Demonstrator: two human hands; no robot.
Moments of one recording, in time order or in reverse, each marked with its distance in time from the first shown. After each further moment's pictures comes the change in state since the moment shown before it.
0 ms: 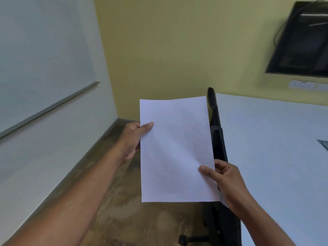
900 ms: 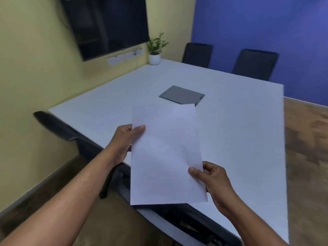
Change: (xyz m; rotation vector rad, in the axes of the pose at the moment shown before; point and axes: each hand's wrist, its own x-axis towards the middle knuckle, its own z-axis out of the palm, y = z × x) left_hand 0.290 -0.031 0.379 0.209 -1.189 -0.125; right_hand 0.106 0.009 -0.081 0.288 1.155 0.091
